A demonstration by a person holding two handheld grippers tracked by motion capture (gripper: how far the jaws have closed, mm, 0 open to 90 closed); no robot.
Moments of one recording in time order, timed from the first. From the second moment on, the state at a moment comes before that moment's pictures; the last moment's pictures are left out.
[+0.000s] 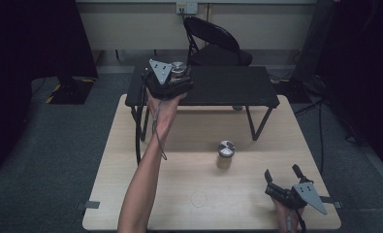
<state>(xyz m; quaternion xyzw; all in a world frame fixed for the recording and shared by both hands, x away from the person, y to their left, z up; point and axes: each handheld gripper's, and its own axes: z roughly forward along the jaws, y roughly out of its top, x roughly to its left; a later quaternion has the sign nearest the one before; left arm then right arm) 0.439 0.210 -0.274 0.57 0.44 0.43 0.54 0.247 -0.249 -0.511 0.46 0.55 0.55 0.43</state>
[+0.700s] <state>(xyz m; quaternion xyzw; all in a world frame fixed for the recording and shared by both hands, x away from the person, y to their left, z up) 0.344 0.227 -0.298 0.56 0.43 0.41 0.58 0.247 -0.248 -0.511 0.46 0.55 0.55 0.43</state>
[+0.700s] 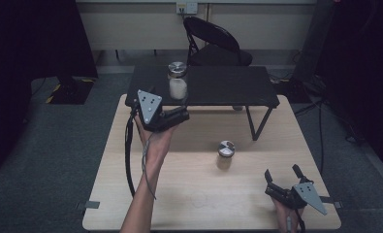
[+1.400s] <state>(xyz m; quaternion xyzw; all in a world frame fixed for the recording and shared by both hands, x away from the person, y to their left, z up) 0.246 0.225 -0.378 0.53 0.48 0.41 0.57 0.247 -0.248 -0.511 0.46 0.55 0.55 0.43</state>
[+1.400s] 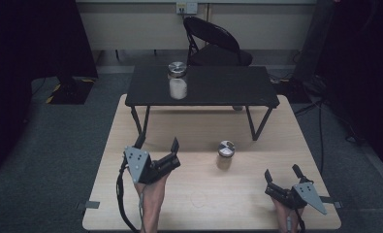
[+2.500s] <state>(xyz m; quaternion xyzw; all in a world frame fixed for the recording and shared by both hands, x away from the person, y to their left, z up) 0.211 0.236 -0.493 0.56 0.46 0.45 0.53 0.247 -0.246 -0.511 0.46 0.55 0.55 0.43</state>
